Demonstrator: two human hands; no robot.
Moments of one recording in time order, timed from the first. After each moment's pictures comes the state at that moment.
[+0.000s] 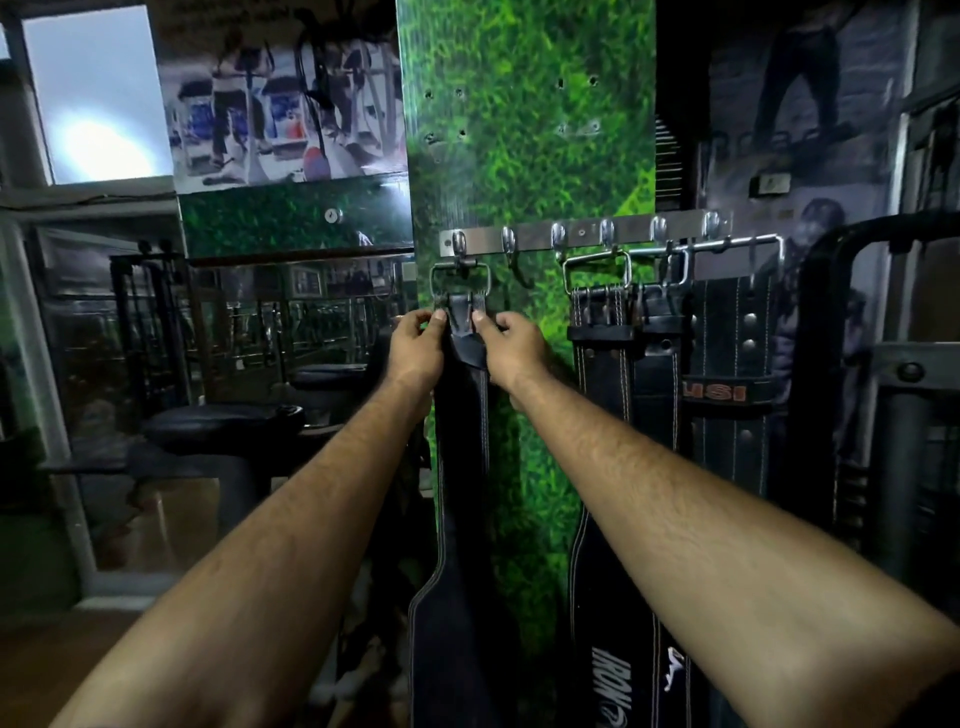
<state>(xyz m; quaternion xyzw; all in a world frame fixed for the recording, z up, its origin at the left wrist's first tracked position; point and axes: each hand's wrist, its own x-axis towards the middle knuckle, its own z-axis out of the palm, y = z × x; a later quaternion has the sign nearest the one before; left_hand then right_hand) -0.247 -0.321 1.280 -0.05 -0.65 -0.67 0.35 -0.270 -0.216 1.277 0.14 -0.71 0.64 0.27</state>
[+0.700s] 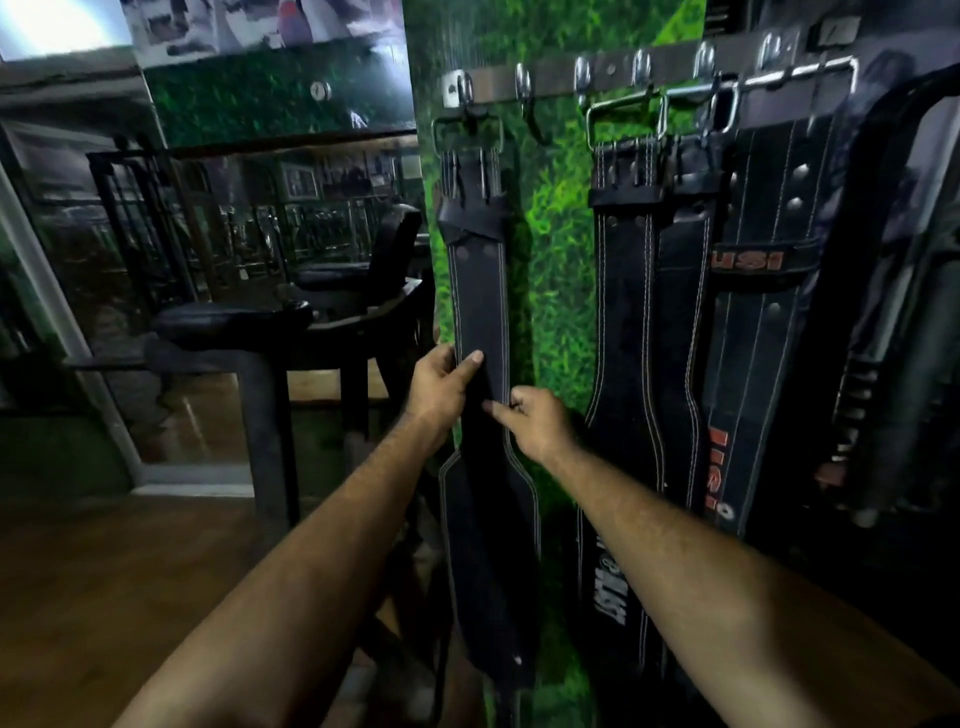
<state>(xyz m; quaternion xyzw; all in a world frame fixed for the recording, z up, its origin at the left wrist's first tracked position) -0.226 -0.329 1.102 -0.06 -0.71 -0.66 0.25 -0.249 -0.192 1.054 0.17 -0.82 0.53 0.13</state>
